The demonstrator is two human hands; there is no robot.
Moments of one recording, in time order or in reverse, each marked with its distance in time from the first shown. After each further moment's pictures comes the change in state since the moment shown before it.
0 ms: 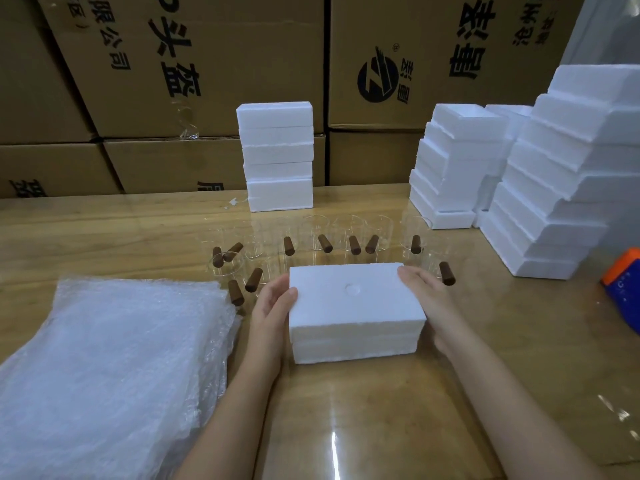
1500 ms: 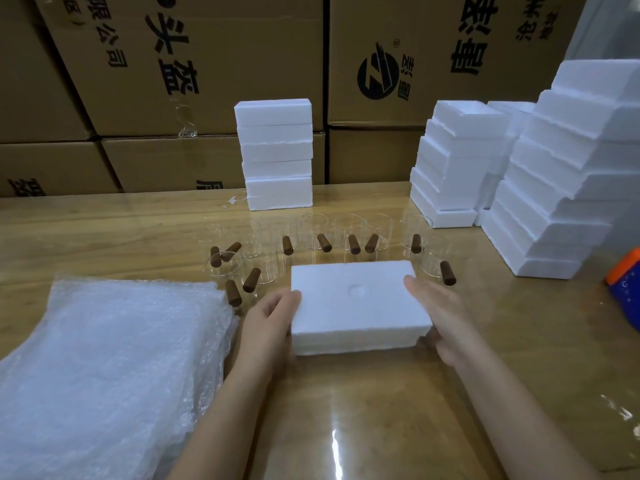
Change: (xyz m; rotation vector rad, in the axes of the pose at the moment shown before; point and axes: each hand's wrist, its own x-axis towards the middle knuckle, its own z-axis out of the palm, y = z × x) left_hand -0.018 0.024 0.005 0.250 0.055 -0.141; right_hand -0.016 -0.002 -0.008 0.147 -0.015 0.063
